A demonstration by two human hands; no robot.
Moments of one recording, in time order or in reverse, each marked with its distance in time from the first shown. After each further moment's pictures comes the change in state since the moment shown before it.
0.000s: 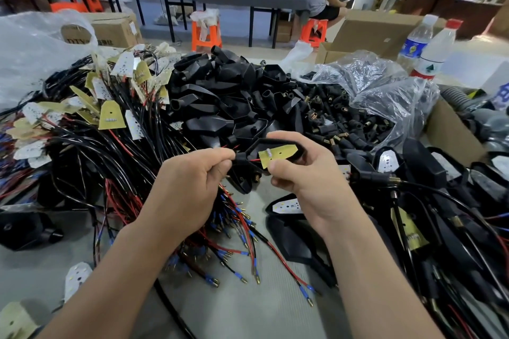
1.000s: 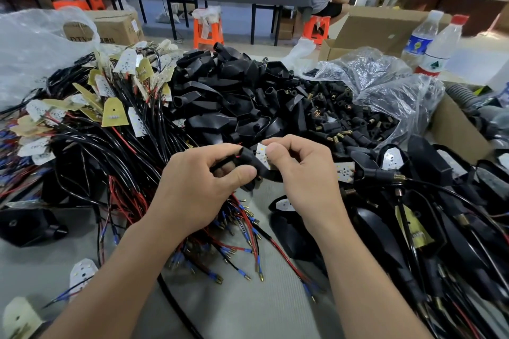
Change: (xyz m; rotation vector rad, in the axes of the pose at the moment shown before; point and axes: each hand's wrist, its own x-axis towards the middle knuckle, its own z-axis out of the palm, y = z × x) left_hand 0.003 0.013 -0.006 -0.135 -0.128 -0.188; right_hand 0.003 0.010 0.016 -0.453 0.193 -0.215
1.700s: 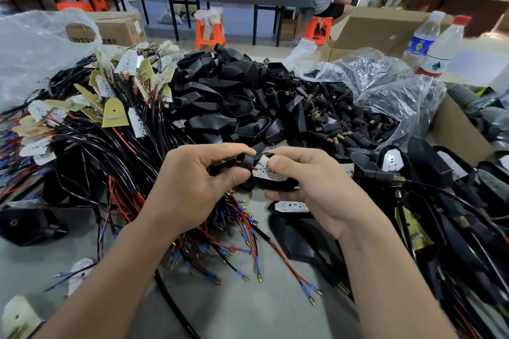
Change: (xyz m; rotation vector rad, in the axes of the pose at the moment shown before) left_hand 0.000 0.002 -0.006 -0.111 0.009 0.163; right_hand 0.000 -0.016 -0.027 0.313 -0.388 0.383
